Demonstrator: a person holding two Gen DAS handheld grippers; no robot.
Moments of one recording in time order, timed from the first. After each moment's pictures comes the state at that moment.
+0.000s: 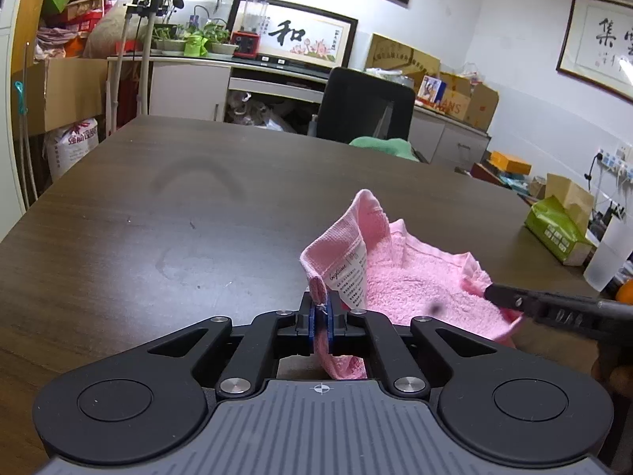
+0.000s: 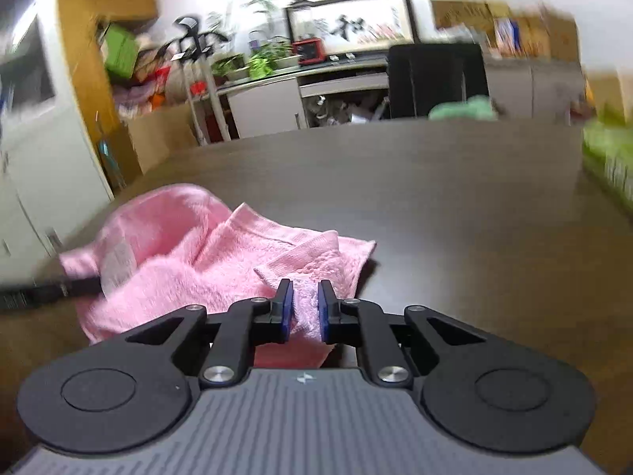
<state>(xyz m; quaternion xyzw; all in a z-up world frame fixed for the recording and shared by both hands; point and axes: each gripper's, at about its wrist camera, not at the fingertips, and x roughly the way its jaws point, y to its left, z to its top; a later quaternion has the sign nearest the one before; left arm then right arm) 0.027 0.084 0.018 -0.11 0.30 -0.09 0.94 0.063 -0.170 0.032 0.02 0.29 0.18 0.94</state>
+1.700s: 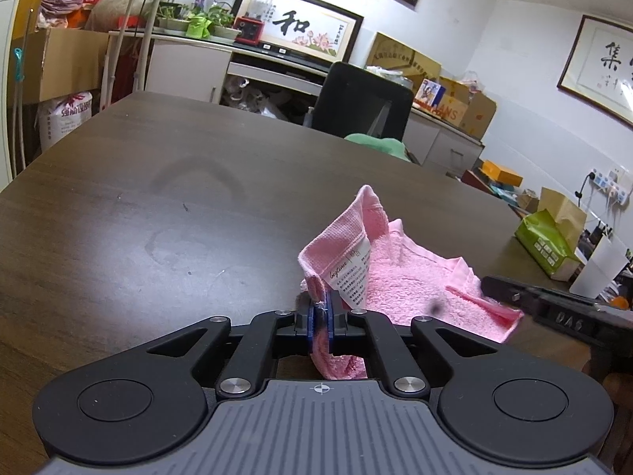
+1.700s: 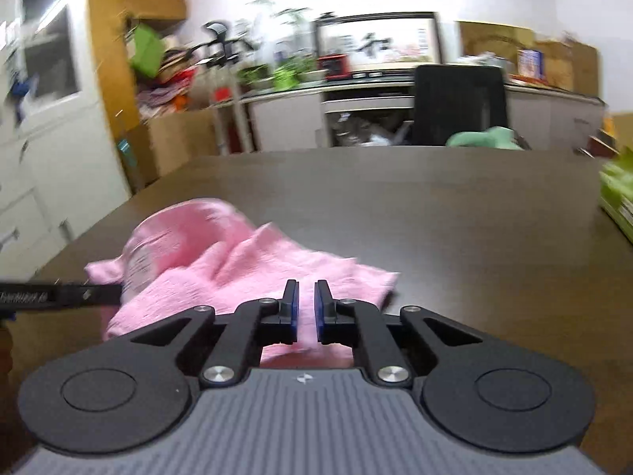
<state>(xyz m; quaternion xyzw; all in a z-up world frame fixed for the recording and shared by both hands) 0.038 0.088 0.011 -0.14 0.31 -0.10 0.93 0.071 -0.168 0.040 0.01 0.28 0.22 0.93</state>
